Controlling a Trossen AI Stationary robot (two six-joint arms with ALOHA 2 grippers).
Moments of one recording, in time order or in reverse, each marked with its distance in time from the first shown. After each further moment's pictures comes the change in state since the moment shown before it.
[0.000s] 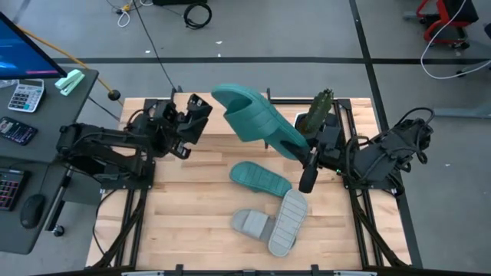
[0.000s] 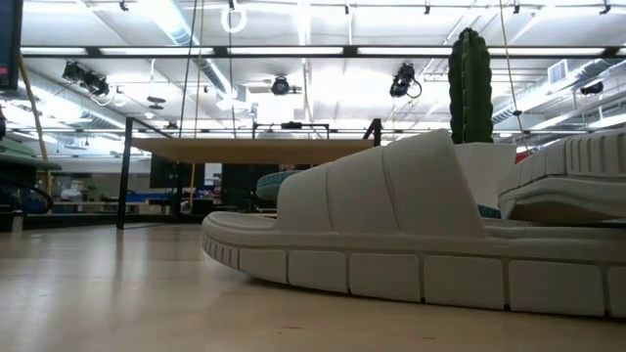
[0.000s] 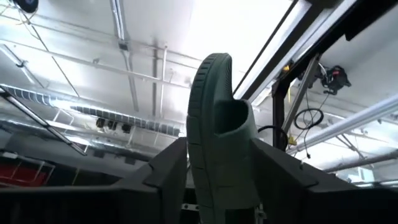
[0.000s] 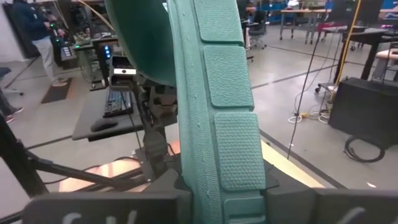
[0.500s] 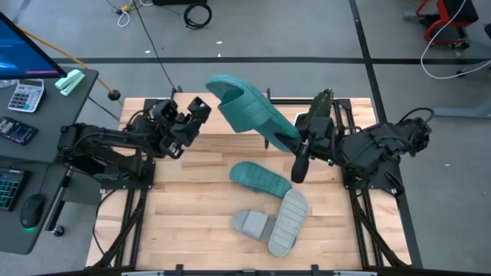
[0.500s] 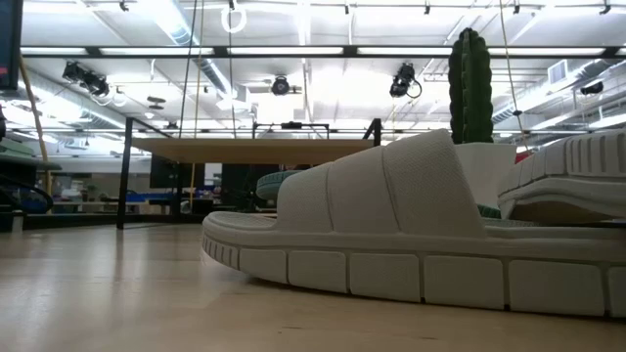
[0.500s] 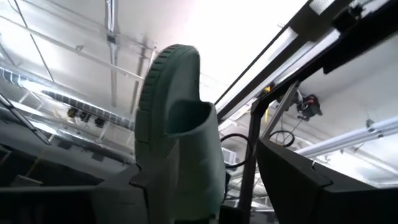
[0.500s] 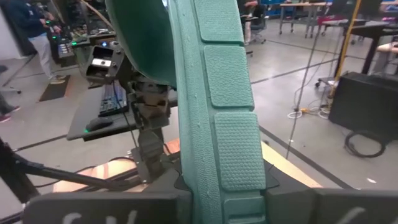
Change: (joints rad) left arm -0.003 0.004 0.001 0.049 0.019 -0.175; right arm -0.111 0.007 0.000 0.016 -0.111 -0.017
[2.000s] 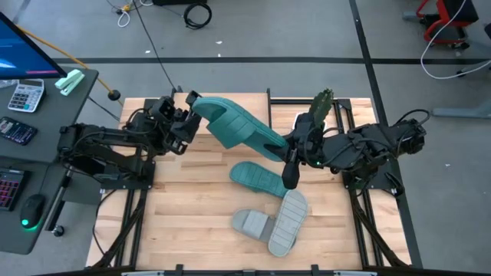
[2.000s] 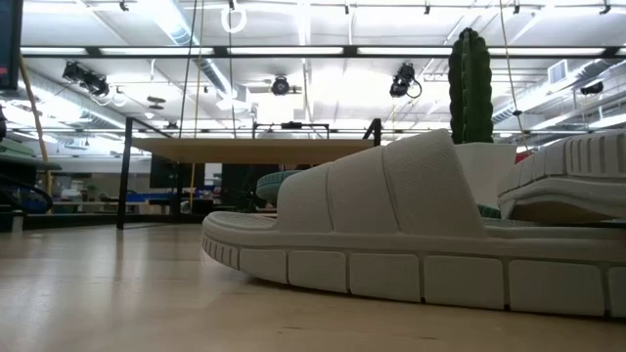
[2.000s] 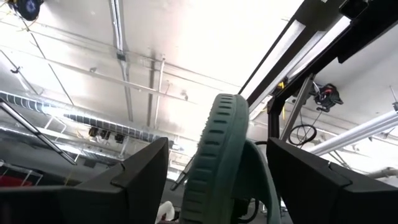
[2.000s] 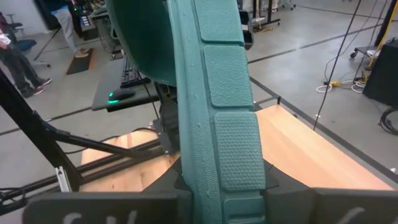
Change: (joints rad) left arm 0.042 0.000 0.000 0.013 -0.003 0.114; right arm -0.044 0.038 0.000 -0.068 -0.178 0.094
